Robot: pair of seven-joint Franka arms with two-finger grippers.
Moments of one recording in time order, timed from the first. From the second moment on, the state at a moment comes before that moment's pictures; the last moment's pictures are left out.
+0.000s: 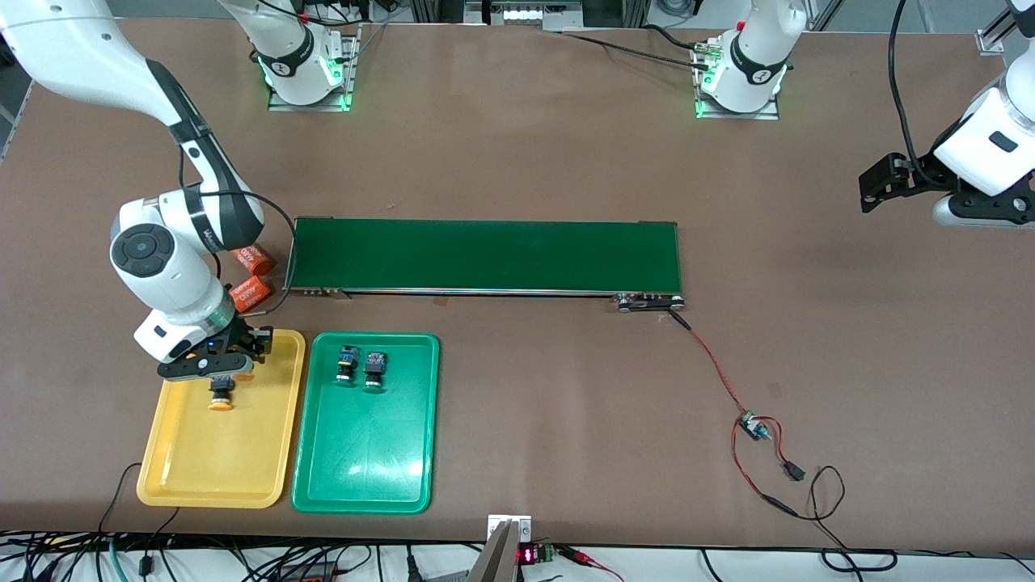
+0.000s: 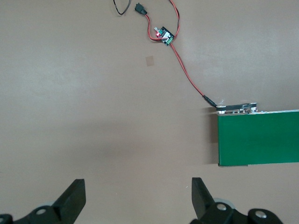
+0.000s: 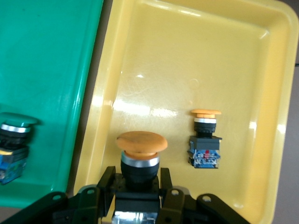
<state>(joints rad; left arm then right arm) -0.02 0.02 -0.07 -1.57 0.07 1.56 -0.02 -0.27 0.57 0.38 -1.80 -0.53 2.50 0.27</state>
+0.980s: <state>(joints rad) -0.02 0.02 -0.07 -1.57 0.07 1.56 -0.02 -0.27 0.66 0.30 -1.79 -0.60 2.65 0.26</state>
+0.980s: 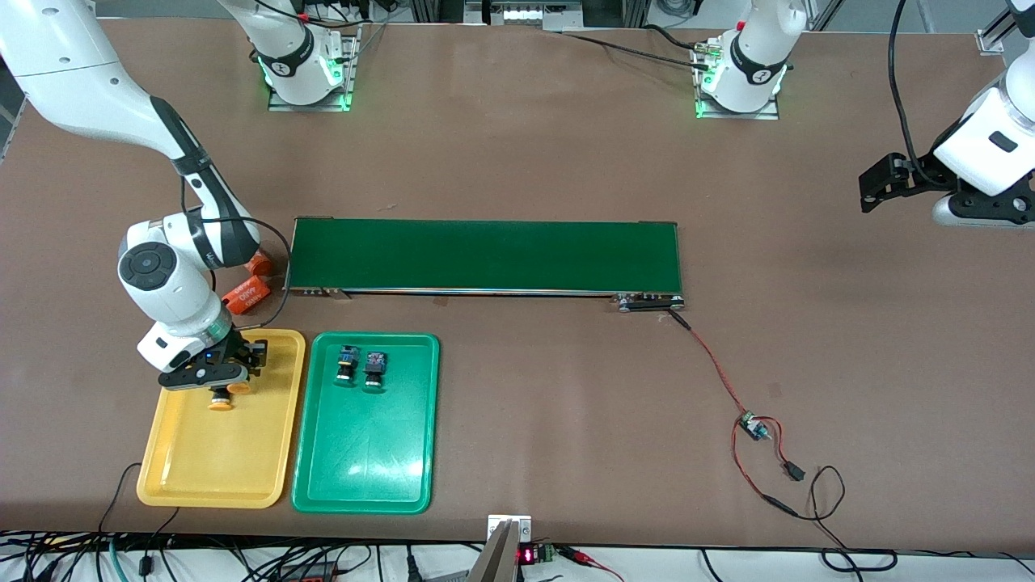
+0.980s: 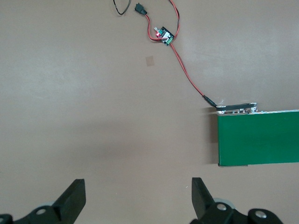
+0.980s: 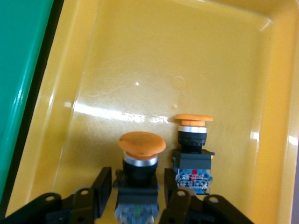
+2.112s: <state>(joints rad) -0.02 0.02 -0.09 -1.57 0.07 1.56 -0.02 -0.22 0.46 0.39 -1.78 -0.46 2.33 0.37</state>
